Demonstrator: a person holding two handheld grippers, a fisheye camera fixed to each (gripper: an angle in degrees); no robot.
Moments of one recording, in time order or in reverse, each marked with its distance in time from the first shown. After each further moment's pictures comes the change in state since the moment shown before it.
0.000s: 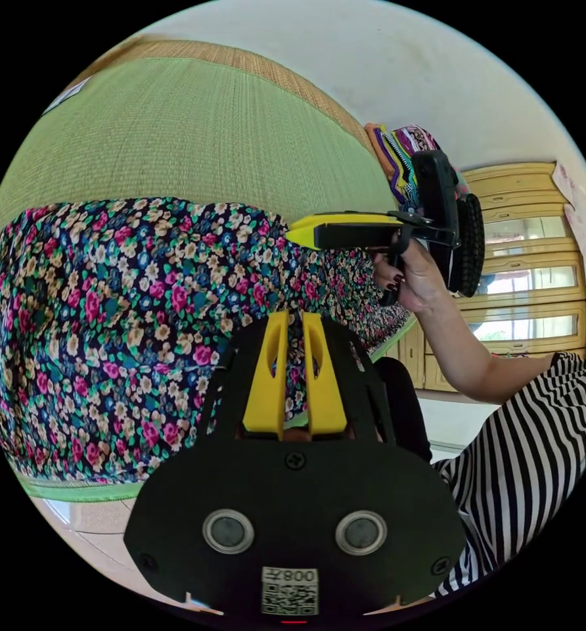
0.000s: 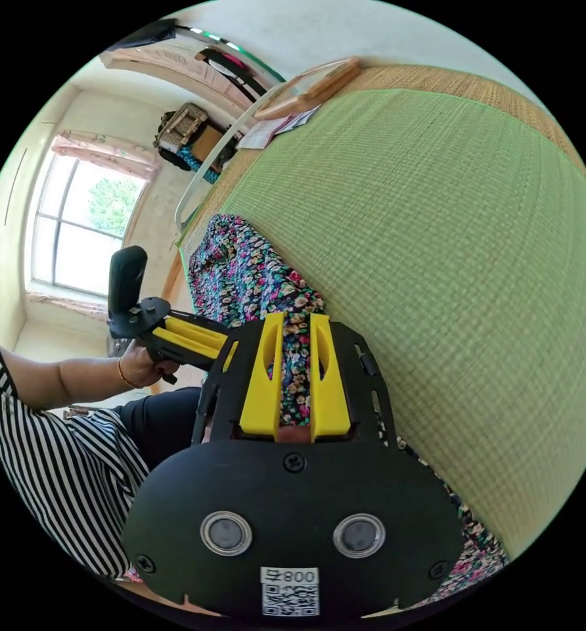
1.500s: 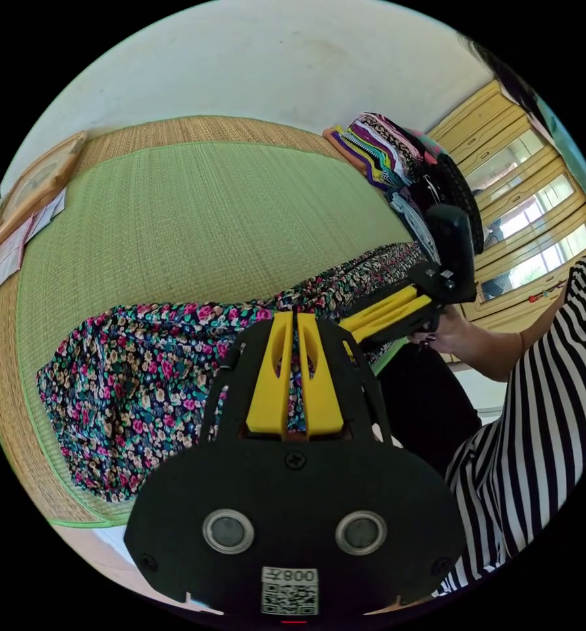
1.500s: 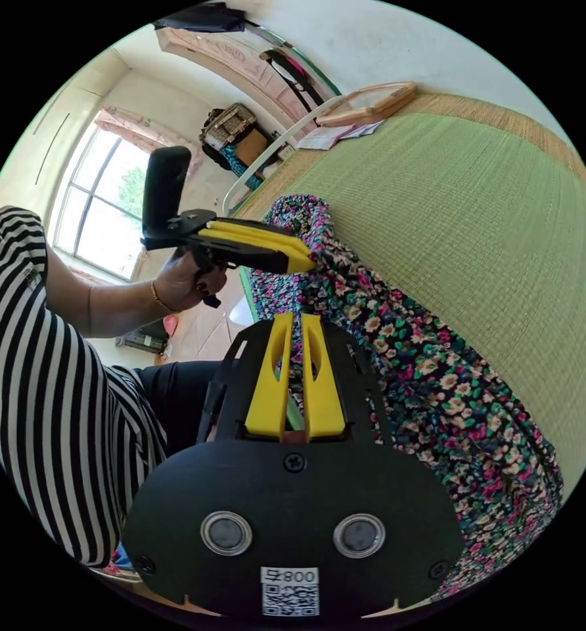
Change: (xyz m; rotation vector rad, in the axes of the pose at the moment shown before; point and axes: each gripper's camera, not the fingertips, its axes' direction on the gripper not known) left arm -0.008 0.090 -0.123 0.056 -0.223 0.293; right arm -0.133 0.044 -0.054 0.103 0.009 -0.120
